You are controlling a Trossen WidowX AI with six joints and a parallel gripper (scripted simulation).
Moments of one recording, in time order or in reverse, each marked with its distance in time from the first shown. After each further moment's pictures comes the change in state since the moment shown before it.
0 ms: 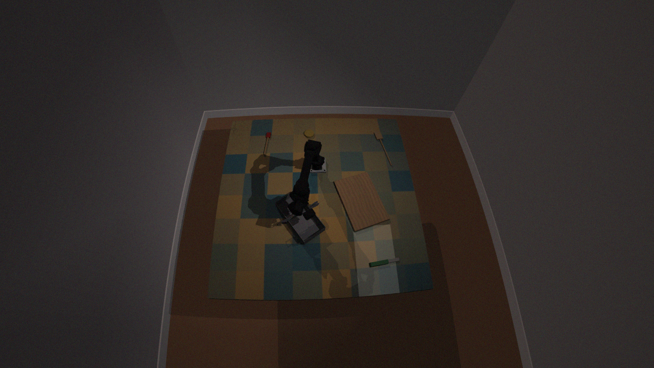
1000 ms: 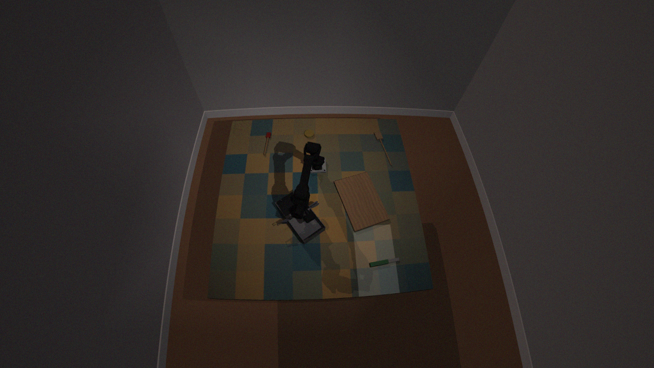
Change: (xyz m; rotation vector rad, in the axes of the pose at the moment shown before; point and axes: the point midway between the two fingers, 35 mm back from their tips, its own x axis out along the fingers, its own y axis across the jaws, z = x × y) arm 0.048 -0.001 -0.001 0.000 0.001 -0.001
